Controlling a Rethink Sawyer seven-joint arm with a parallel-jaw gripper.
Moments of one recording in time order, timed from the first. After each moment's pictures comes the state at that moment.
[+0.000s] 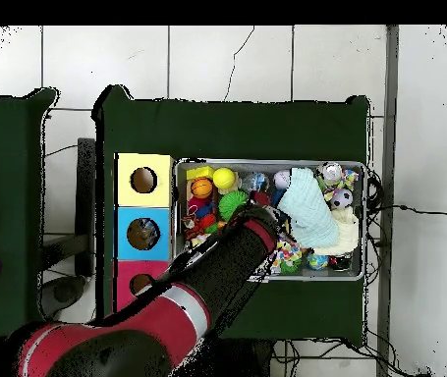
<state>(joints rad) 0.20 0.00 -0.70 1.32 -0.57 -0.32 1.60</state>
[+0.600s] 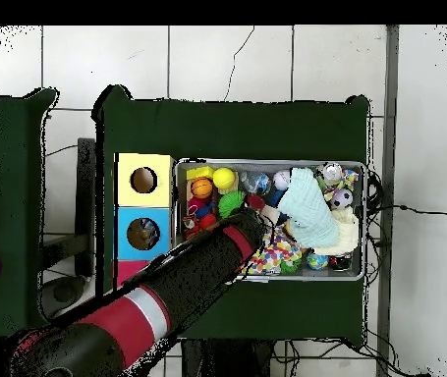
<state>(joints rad) 0.30 0.15 -0.86 1.32 -0.40 -0.37 1.60</state>
